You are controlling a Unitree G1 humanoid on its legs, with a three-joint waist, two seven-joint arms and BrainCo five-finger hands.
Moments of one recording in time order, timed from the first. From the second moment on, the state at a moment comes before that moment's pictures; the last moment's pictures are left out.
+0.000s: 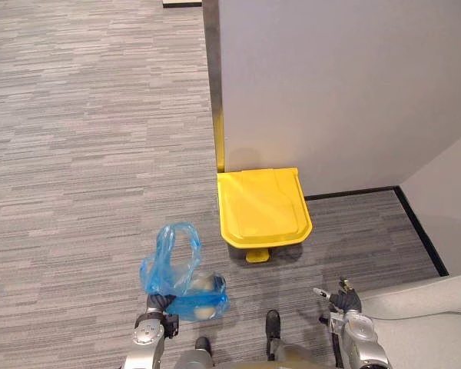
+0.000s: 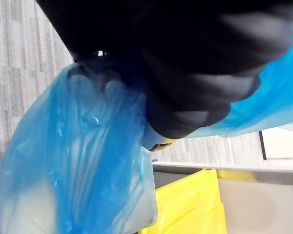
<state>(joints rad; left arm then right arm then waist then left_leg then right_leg) 0.14 0.09 0.10 0.50 0.03 -0.05 0.09 0.05 -0.07 -0.24 0.63 -0.04 -0.01 -0.13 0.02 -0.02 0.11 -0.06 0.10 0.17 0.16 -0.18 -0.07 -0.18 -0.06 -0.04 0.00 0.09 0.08</state>
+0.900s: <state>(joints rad) -0.02 0.06 0.04 0.47 0.03 -0.04 0.11 0.10 -0.03 -0.36 0.37 0.08 0.00 -0.15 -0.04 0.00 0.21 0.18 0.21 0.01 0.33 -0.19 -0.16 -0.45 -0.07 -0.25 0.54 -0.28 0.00</state>
